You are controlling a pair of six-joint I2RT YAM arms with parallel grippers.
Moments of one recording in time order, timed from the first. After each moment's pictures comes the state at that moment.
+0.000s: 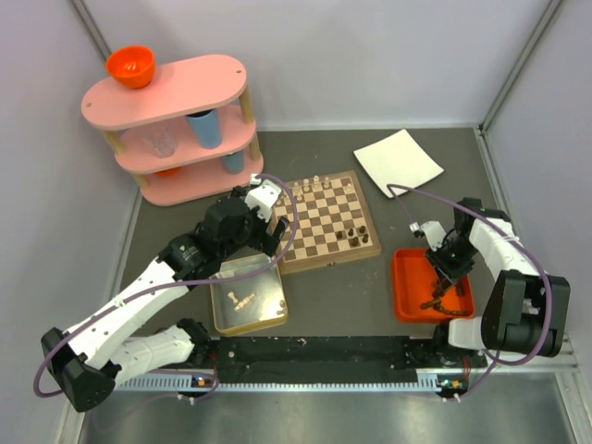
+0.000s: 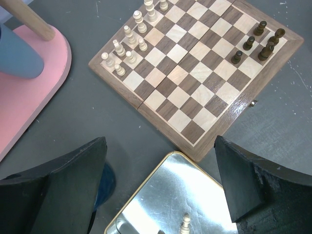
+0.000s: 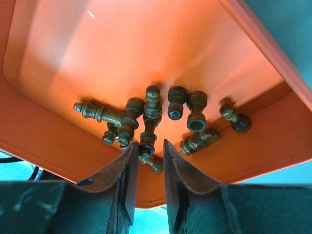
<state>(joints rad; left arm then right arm) -0.73 0.97 0.94 -0.45 -0.15 0.06 -0.14 1.33 0.82 -1.09 -0.14 -0.79</state>
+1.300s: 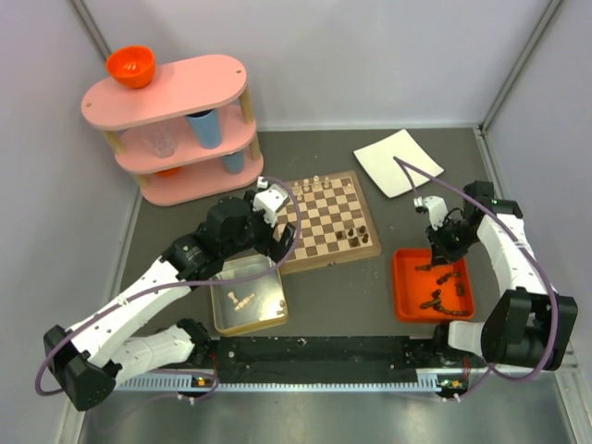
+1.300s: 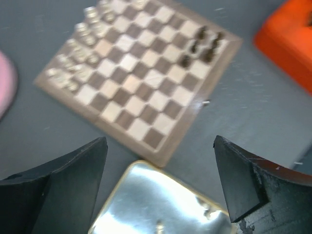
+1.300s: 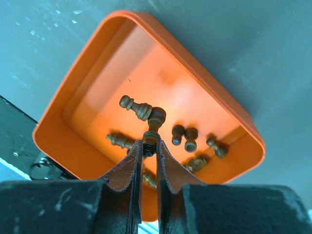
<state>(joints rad) -0.73 0.98 0.91 -0.40 0.00 0.05 -0.13 1.26 0.97 -1.12 -0.36 -0.77</state>
